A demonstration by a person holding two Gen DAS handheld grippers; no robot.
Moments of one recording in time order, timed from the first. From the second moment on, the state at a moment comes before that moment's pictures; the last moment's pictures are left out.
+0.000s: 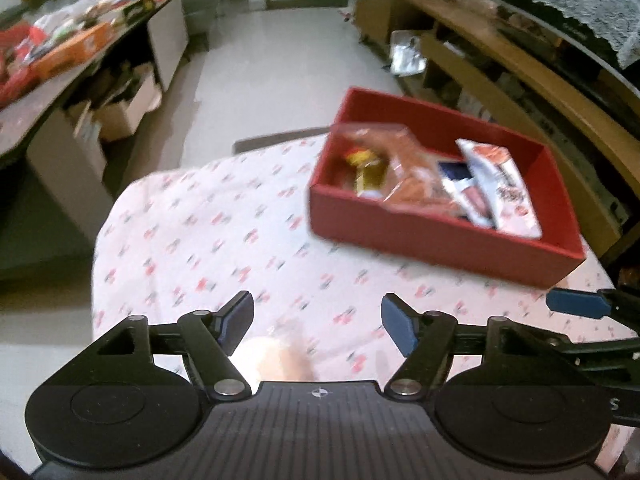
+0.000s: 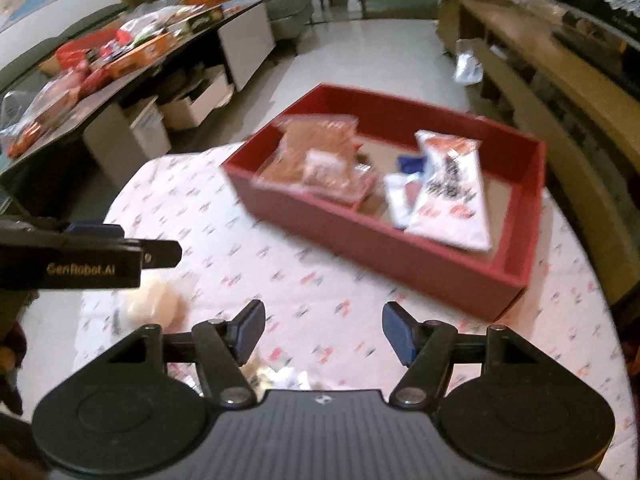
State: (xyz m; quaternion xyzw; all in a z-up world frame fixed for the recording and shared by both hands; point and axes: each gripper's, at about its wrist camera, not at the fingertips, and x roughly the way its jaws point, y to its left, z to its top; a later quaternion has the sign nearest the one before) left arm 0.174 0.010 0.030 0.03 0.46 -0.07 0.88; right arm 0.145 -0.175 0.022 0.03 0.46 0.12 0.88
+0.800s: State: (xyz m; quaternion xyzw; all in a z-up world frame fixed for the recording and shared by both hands) left arm 0.192 0.045 -0.031 0.01 0.56 -0.04 0.83; right arm 0.137 -0.151 0.005 0.01 0.49 0.15 0.85
